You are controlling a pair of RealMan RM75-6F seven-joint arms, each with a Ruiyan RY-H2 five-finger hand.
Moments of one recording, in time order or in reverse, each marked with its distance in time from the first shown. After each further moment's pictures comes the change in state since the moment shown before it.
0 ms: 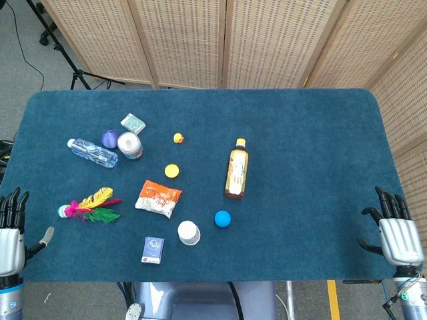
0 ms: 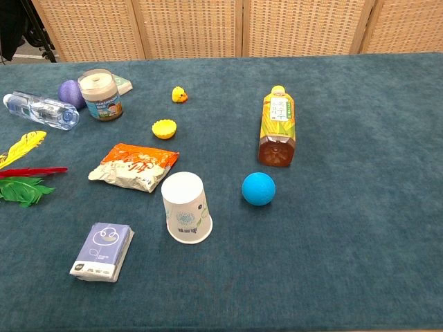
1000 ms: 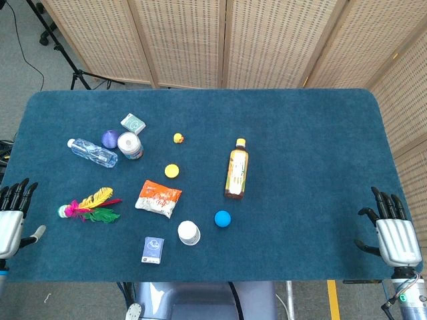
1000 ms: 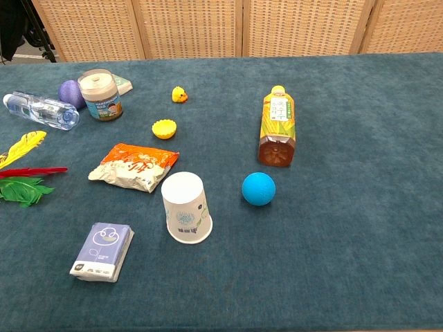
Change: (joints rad) left arm -0.090 0.378 0.039 -0.412 -0.138 -0.334 0.265; right arm -0.001 0.011 -0.006 -0.027 -0.025 0.017 0.000
